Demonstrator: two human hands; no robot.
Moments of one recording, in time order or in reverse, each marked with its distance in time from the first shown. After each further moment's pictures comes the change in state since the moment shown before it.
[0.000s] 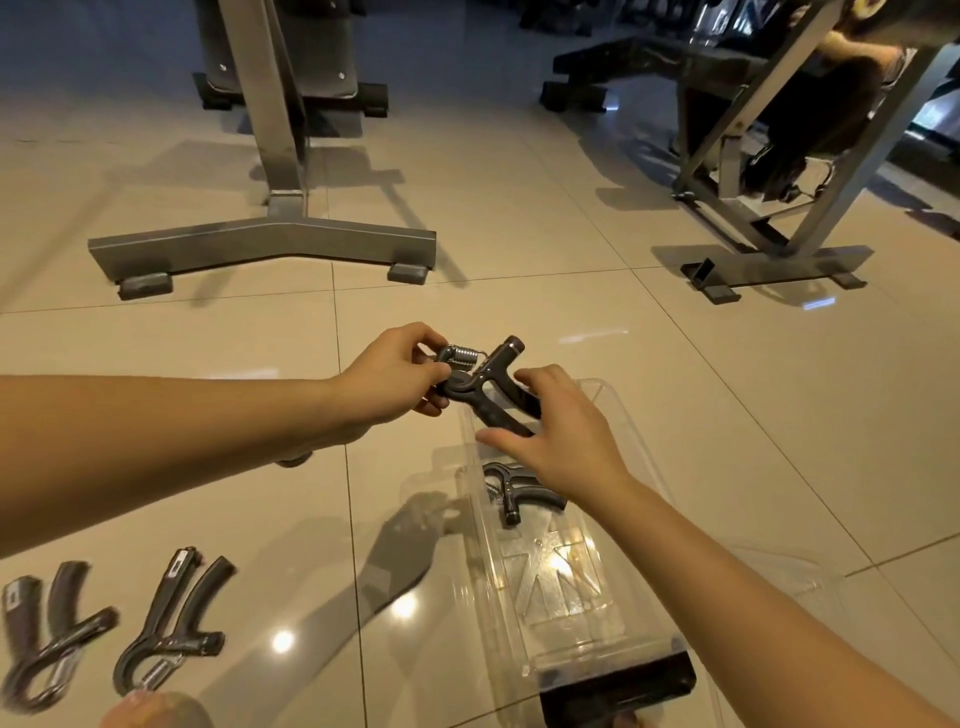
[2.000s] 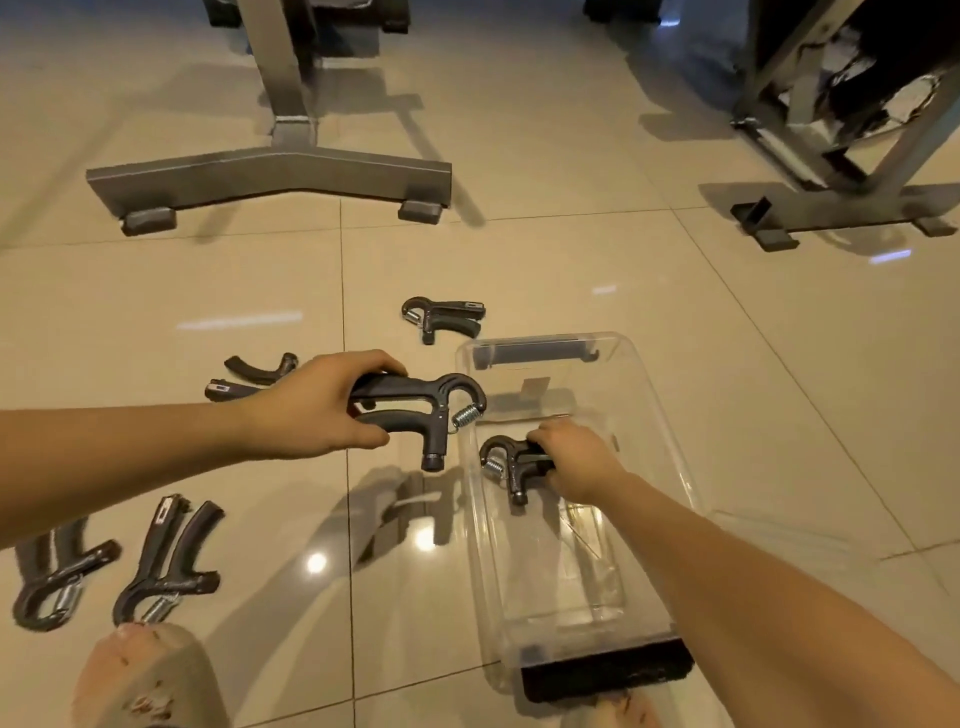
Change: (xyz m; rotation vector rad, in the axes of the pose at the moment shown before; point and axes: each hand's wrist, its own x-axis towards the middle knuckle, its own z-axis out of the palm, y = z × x) left_hand -0.028 -0.070 -0.019 0.580 -0.178 0.143; right_hand 0.001 0.148 0.100 -0.428 -0.527 -0.140
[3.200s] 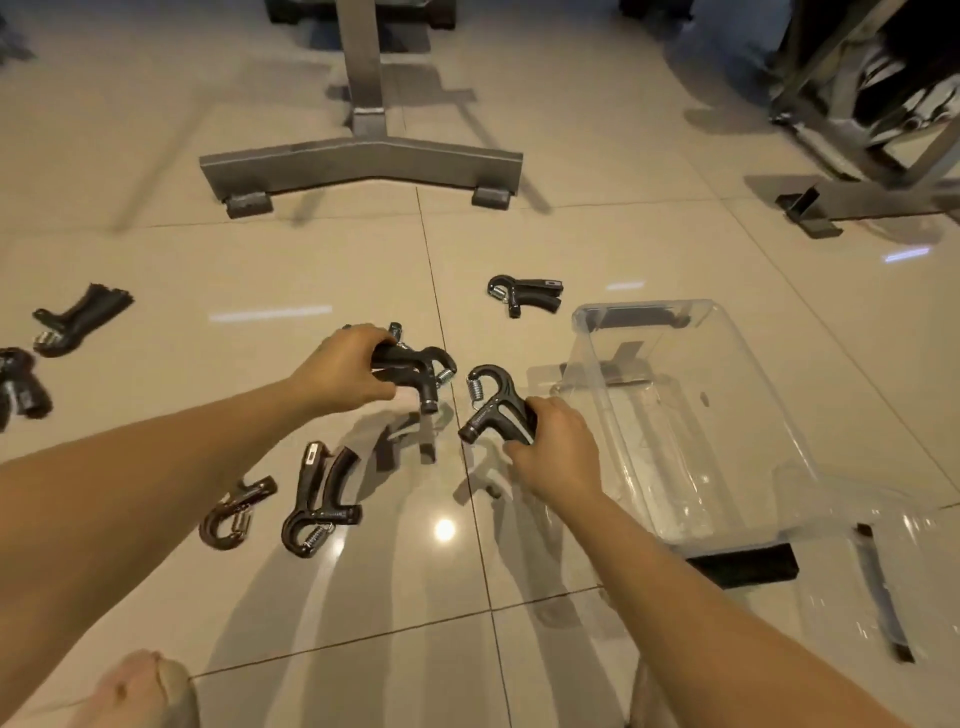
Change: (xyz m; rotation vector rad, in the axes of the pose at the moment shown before) left_hand -0.061 -0.161 -0.017 0.166 0.148 -0.138; right_hand -0.040 -0.240 -0.006 0.463 0.342 0.352
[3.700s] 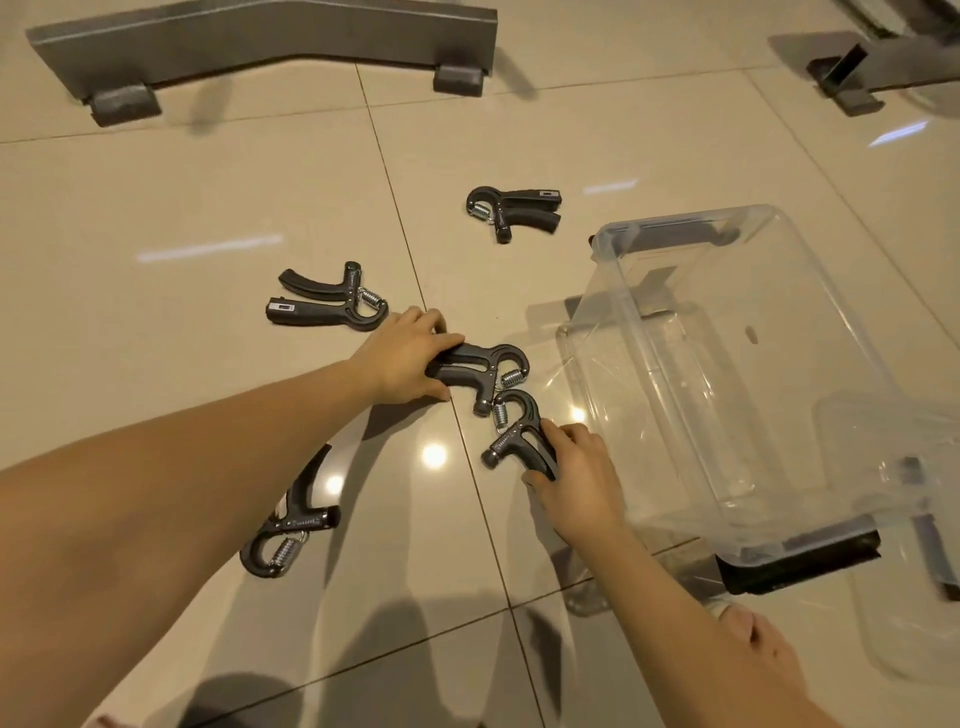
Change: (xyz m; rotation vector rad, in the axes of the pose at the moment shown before) left_hand 0.099 -0.022 0.125 0.371 -0.204 0.415; right_hand -0.008 0.073 0.085 -0.123 -0.140 0.158
